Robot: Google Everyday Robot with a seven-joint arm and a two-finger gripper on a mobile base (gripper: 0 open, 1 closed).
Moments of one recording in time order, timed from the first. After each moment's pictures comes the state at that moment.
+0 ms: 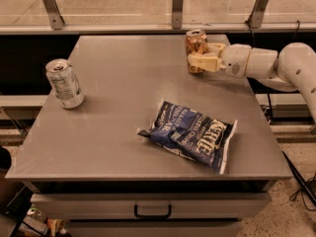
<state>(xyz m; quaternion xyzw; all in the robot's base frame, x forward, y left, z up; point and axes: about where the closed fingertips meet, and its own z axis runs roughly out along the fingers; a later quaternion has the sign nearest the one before) 0.717 -0.138 0.882 -0.39 0.63 0.32 0.59</state>
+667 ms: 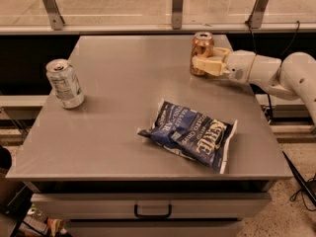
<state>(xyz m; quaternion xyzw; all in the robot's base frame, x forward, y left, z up) 0.718 -0.155 0.865 -0.37 0.63 0.32 0.60</state>
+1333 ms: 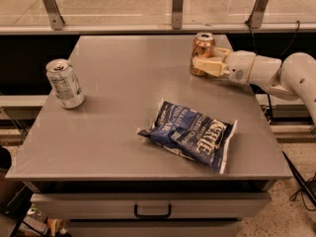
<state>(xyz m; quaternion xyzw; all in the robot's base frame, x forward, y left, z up) 0.718 -0.155 0.865 -0.37 0.63 0.32 0.60</state>
